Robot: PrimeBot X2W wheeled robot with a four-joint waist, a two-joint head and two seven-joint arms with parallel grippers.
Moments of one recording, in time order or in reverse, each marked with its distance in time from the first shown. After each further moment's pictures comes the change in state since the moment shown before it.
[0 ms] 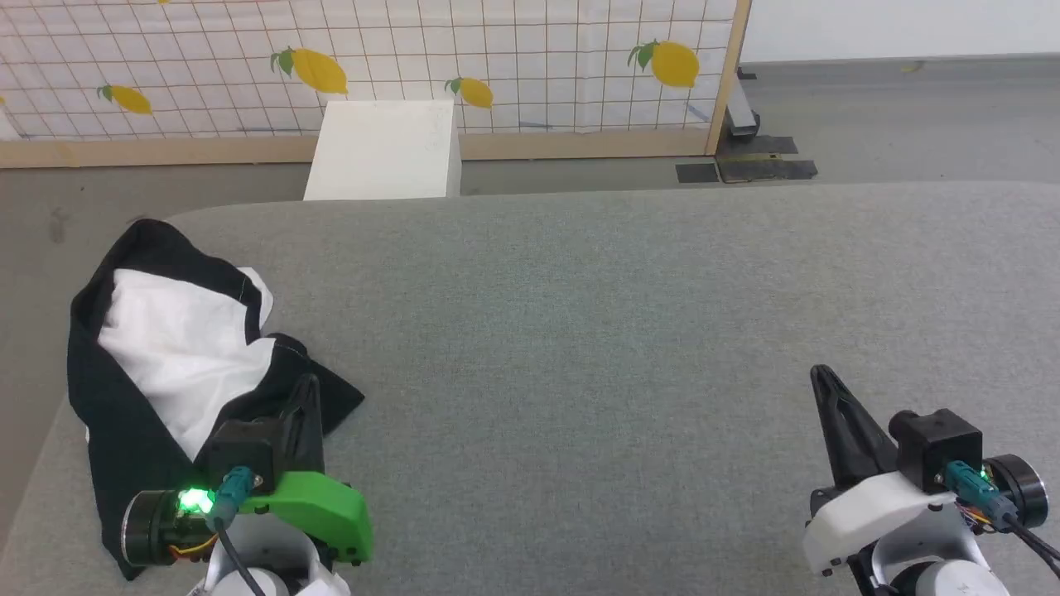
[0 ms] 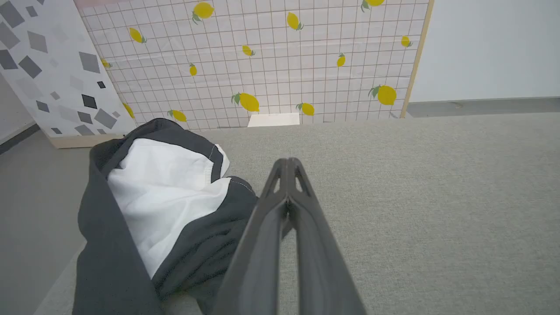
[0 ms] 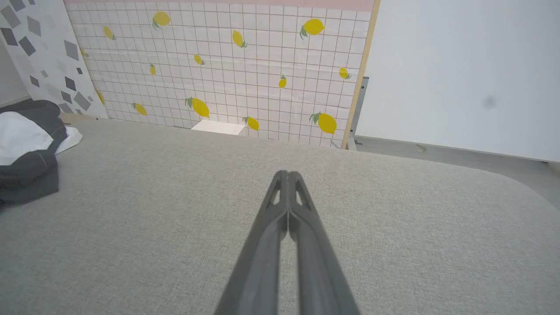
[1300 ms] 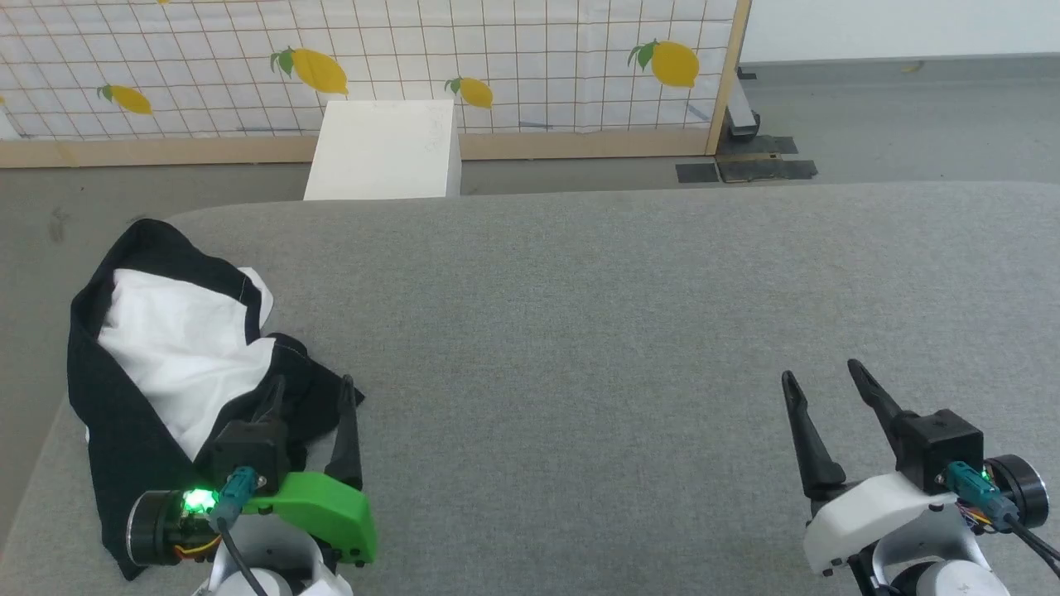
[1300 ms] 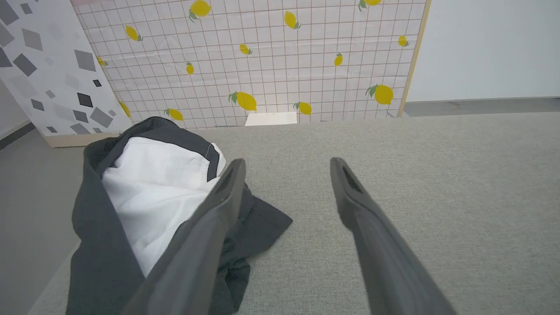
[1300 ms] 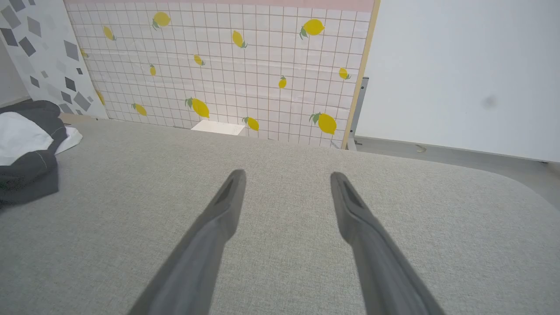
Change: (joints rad) left arm 0.000 0.000 -0.008 0.005 -0.008 0.000 -0.002; right arm 0.000 -0.001 -0.001 0.000 0.001 0.000 -0.002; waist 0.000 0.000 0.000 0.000
